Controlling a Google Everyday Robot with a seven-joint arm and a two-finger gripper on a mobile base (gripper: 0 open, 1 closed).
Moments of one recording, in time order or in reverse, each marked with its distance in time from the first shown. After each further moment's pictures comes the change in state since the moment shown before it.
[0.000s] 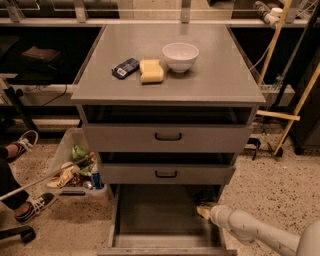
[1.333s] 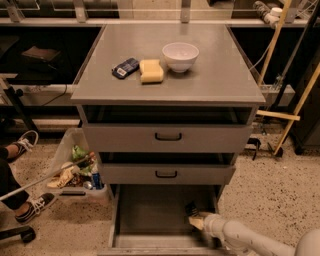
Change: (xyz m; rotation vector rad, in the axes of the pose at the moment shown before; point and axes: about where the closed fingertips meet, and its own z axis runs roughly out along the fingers) arm 0.045 0.033 0.029 -0.060 0.008 0.023
